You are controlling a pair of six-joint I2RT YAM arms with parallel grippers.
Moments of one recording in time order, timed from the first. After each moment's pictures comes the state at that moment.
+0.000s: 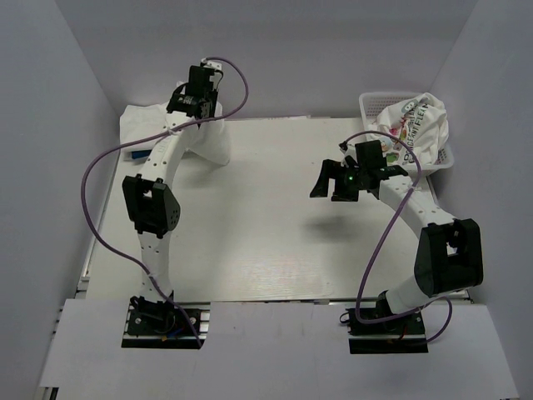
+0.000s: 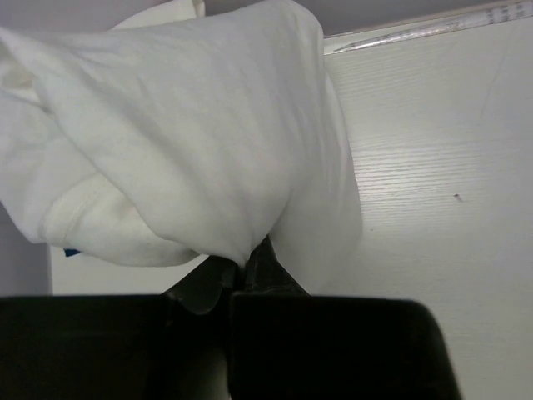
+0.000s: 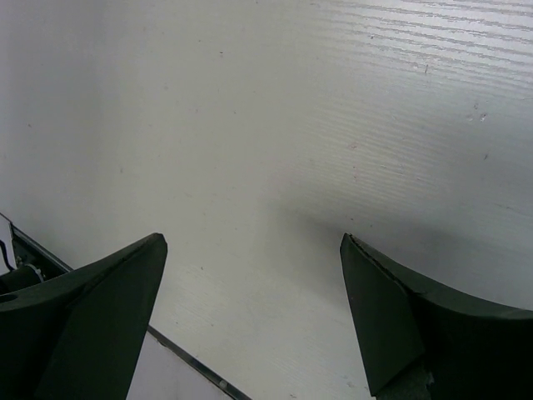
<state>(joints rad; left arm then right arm) -0.28 2.16 2.27 -0.75 -0.32 0.05 0.24 1.52 1.08 -0.48 -0.46 0.31</state>
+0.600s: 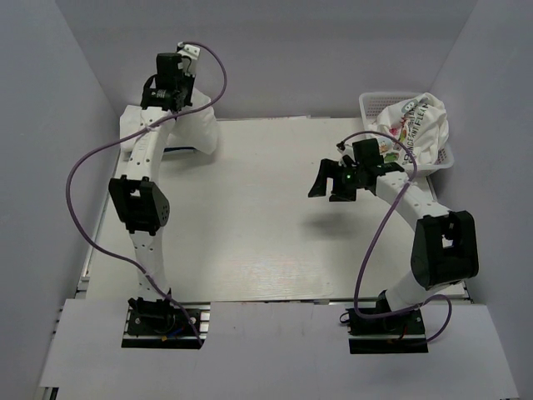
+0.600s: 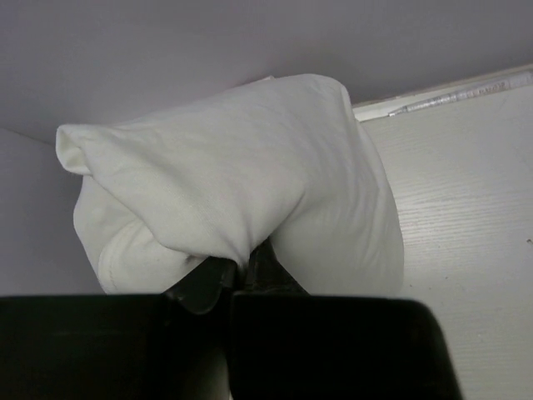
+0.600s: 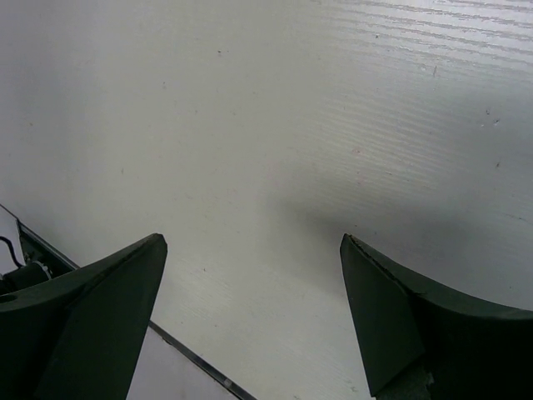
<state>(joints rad) -0.14 2.16 2.33 -0.65 -0.18 0.26 0.24 1.56 1.10 -0.49 -0.48 0.31</state>
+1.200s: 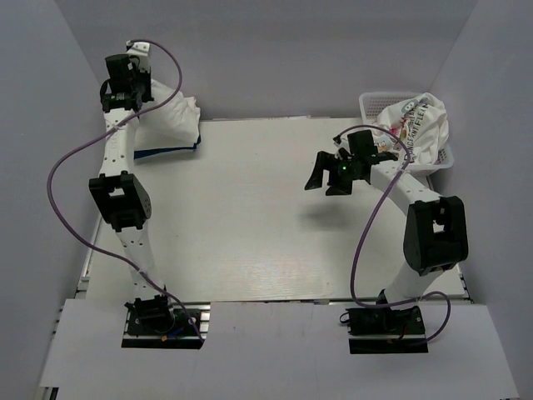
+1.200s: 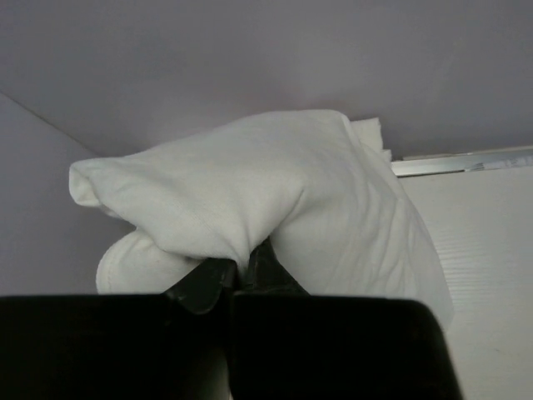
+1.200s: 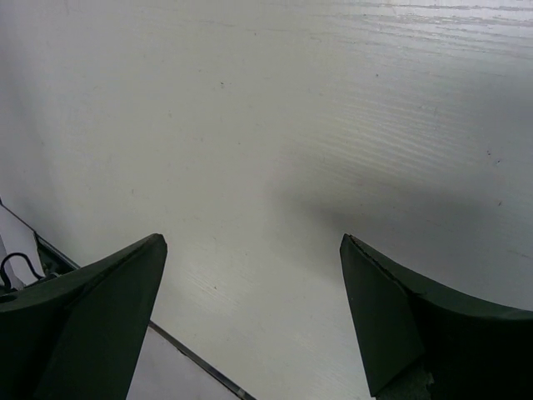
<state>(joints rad) 0.12 2.22 2.37 -0.49 0.06 0.23 0.24 1.69 1.23 -0.52 -0.49 0.34</state>
